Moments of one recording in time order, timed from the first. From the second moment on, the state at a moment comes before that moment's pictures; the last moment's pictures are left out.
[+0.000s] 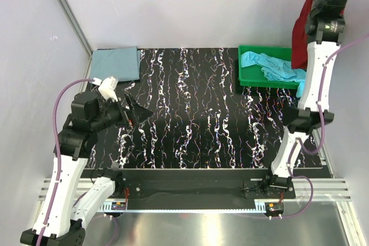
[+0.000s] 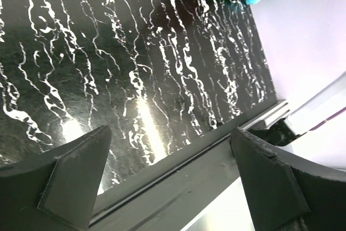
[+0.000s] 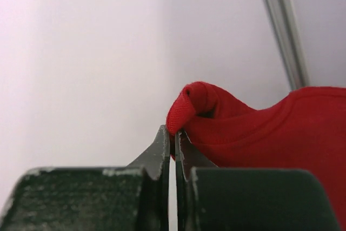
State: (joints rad) left arm -0.20 0.73 1.04 -0.78 0.51 -0.48; right arm -0.13 2.09 2.74 -0.48 0.22 0.48
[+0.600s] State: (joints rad) left arm -0.20 0.70 1.11 -0.80 0.53 -0.65; right arm 0.26 1.67 2.40 -0.45 -0.05 0.59
